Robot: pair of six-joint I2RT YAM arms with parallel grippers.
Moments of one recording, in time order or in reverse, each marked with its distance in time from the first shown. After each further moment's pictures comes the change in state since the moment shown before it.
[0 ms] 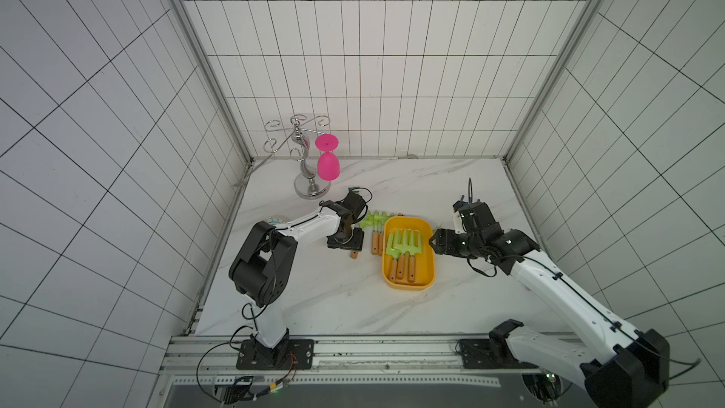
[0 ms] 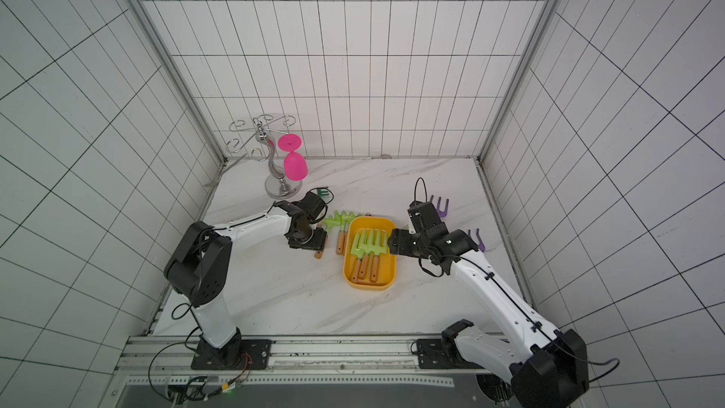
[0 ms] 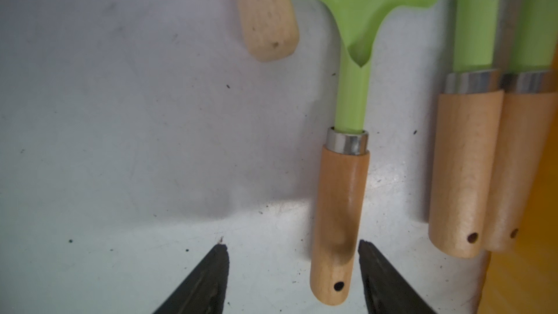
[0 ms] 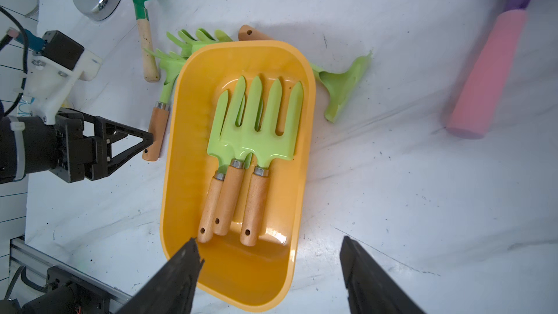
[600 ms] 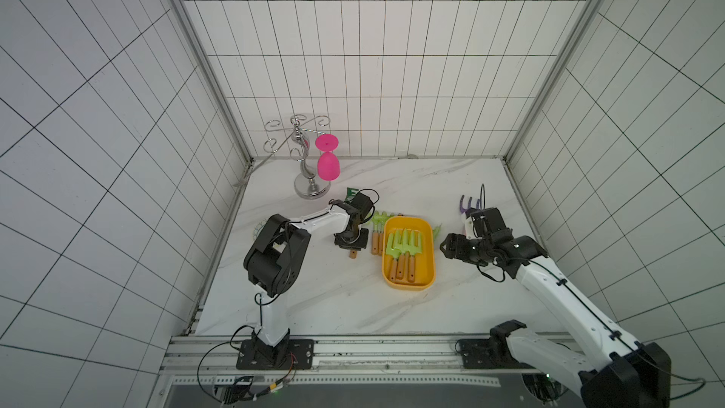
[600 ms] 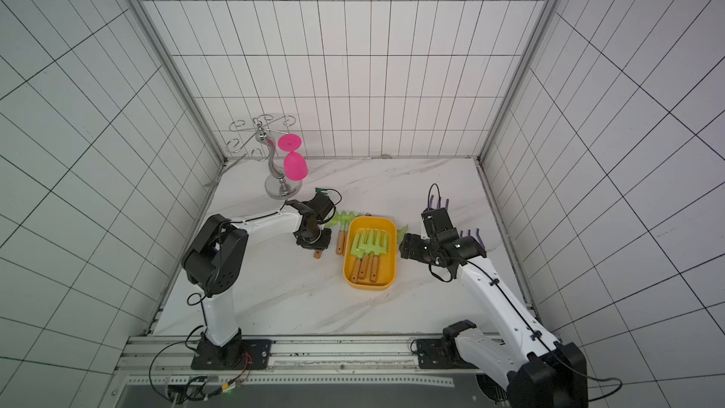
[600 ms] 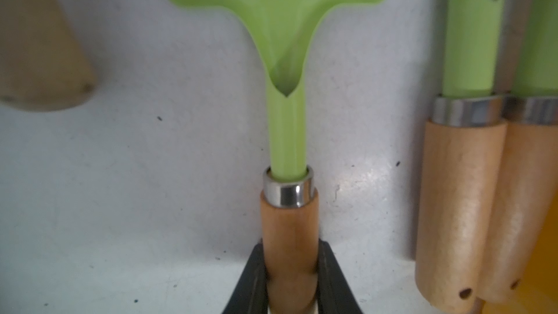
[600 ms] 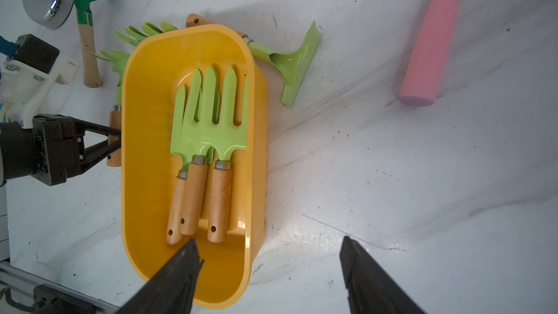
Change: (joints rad) left arm -0.030 0.105 0.069 0.006 0.013 -0.015; right arm -0.111 -0.041 -0.082 -0.018 -0.037 -0.022
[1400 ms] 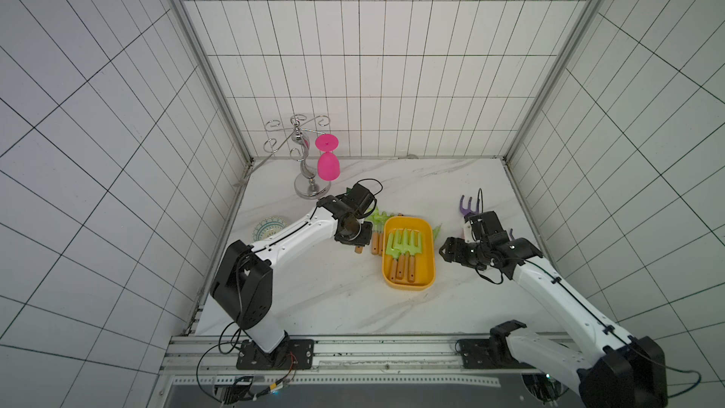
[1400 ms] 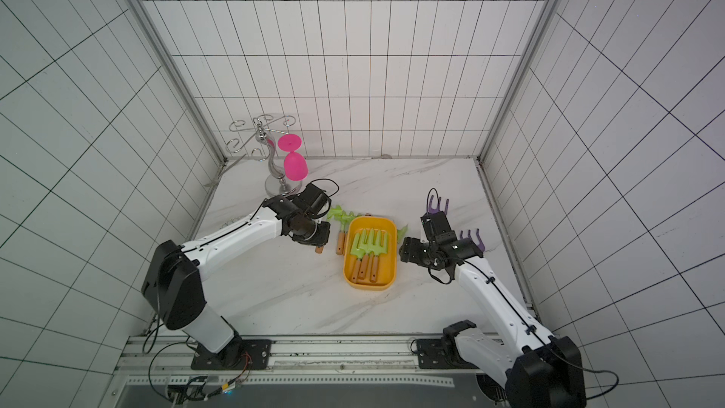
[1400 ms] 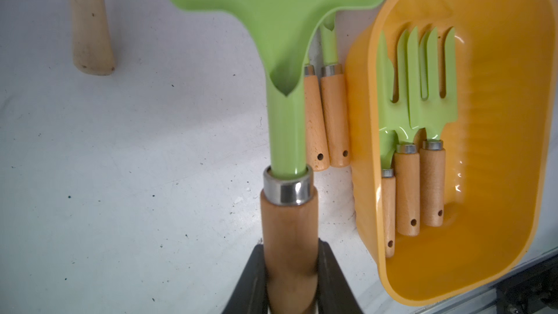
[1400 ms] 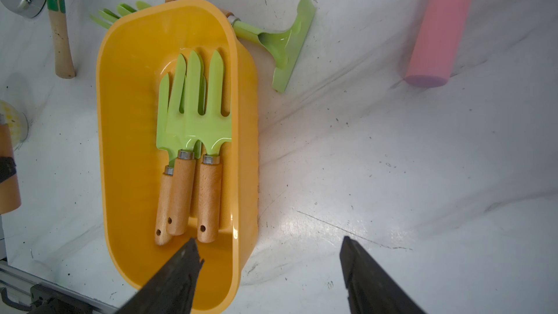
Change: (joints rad) left arm -0.094 -0.297 0.042 -0.147 0.051 -0.058; right arm -0.010 0.023 -0.058 0.043 -0.020 0.016
